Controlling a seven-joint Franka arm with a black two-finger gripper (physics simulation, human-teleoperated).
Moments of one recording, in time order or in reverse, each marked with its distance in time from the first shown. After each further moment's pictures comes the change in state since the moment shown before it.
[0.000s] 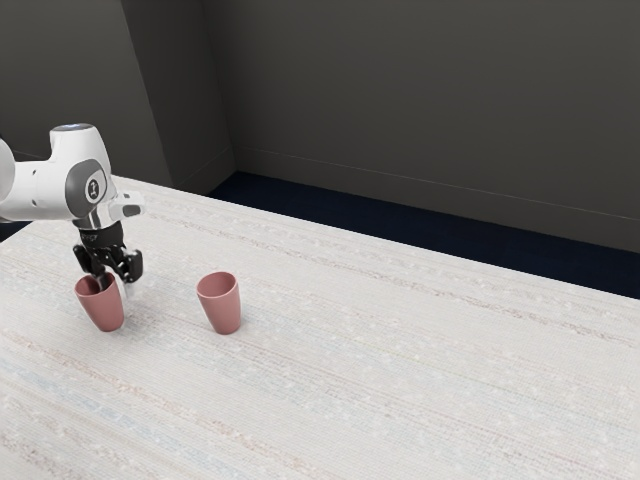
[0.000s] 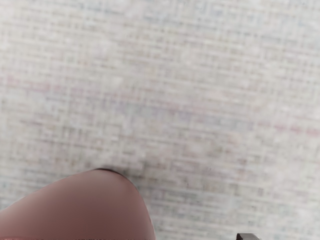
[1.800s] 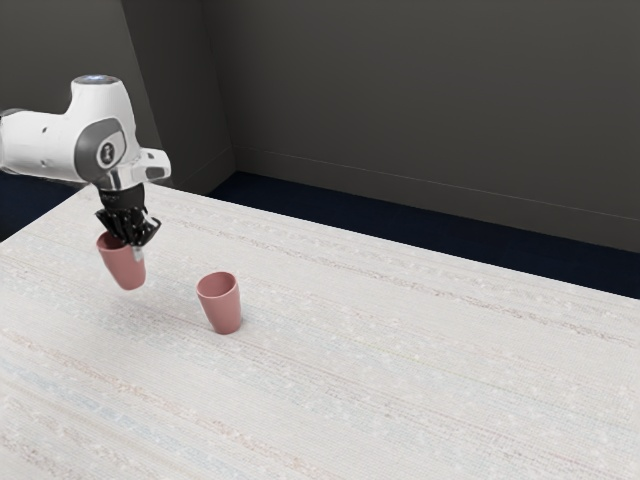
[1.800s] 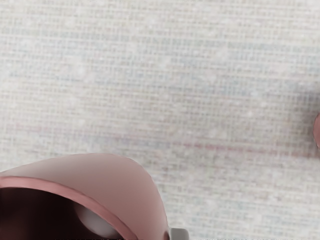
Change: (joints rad) arm -0.127 -0.159 -0.019 0.017 0.122 -0.084 -0.134
